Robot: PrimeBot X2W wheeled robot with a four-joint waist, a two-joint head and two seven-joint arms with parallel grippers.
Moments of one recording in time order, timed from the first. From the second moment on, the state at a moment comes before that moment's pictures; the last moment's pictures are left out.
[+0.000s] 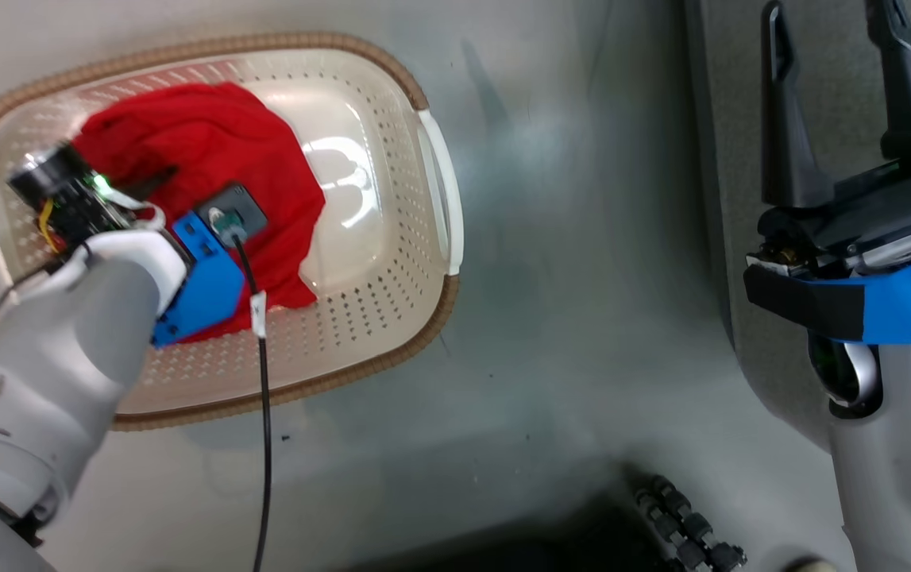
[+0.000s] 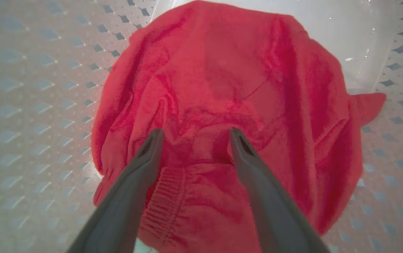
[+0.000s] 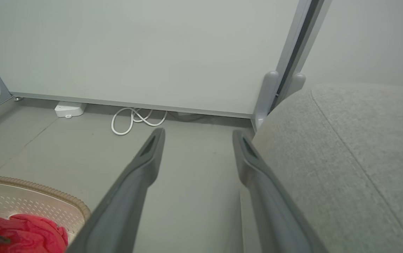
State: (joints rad) left arm -1.11 0.30 -1.23 1.25 -0.21 -0.13 -0.05; right arm -0.56 -0.13 0.08 -0.06 0.11 0.13 -0.26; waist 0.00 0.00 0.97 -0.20
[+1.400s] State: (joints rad) left arm -1.19 0.25 -1.27 1.28 -0.33 -0.13 -0.04; right arm -0.55 -0.13 0.03 -0.12 0.09 0.13 -0.26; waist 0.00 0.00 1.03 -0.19
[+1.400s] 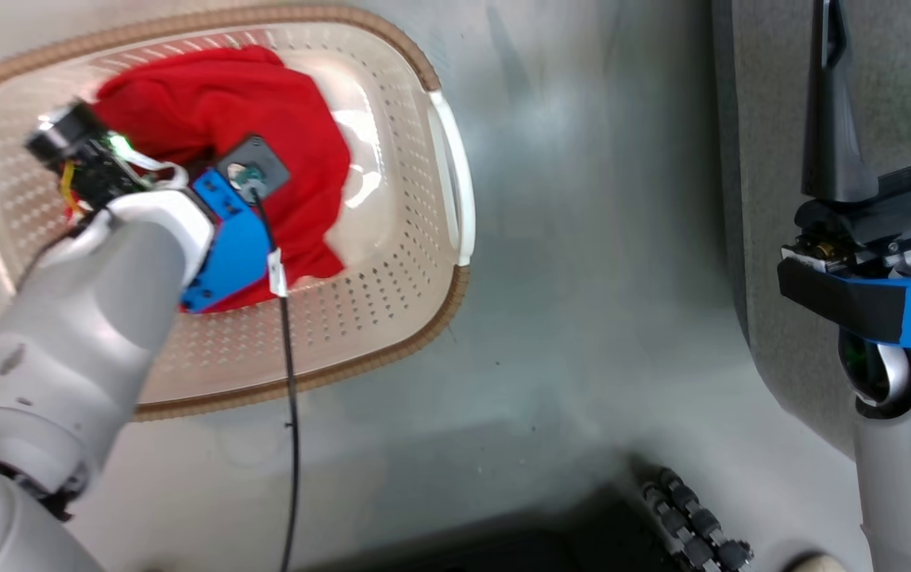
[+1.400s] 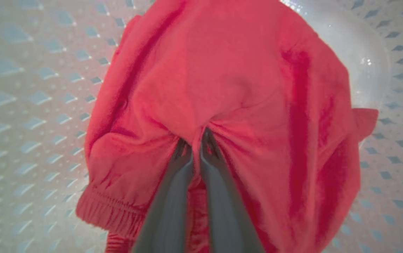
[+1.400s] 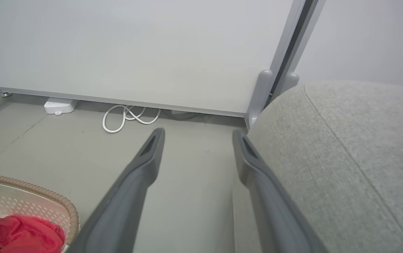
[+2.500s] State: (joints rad) left arm -0.96 0.18 -1.03 0.91 -0.46 -0.03 -0.26; right arm -0.36 -0.19 -0.03 0.01 0.09 0.13 -0.26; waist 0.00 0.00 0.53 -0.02
